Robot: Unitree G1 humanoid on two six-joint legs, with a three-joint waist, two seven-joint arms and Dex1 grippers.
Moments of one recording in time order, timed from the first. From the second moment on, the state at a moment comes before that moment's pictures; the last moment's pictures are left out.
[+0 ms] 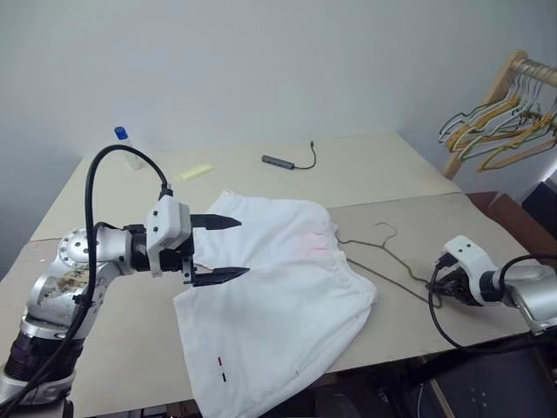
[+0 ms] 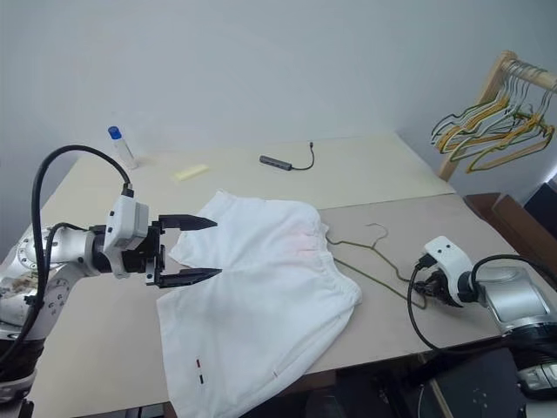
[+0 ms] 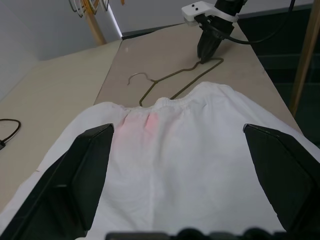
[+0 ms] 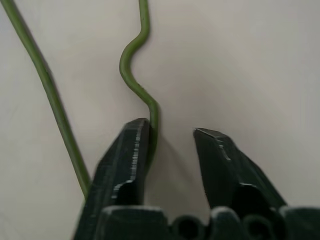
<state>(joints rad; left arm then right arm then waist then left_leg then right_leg) -0.28 0.82 0.07 -0.34 -0.55 0.37 -1.15 -0.32 -0.97 0.11 0.30 0.21 0.74 0.79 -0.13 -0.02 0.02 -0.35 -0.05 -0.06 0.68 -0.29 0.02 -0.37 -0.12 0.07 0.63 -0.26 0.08</state>
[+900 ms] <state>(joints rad) -0.48 0.64 0.03 -0.24 -0.54 0.44 -0.99 -0.22 -0.69 -0.28 -0.06 0.09 0.50 0.27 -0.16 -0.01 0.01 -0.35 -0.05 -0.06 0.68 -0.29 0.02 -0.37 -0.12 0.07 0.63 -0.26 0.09</state>
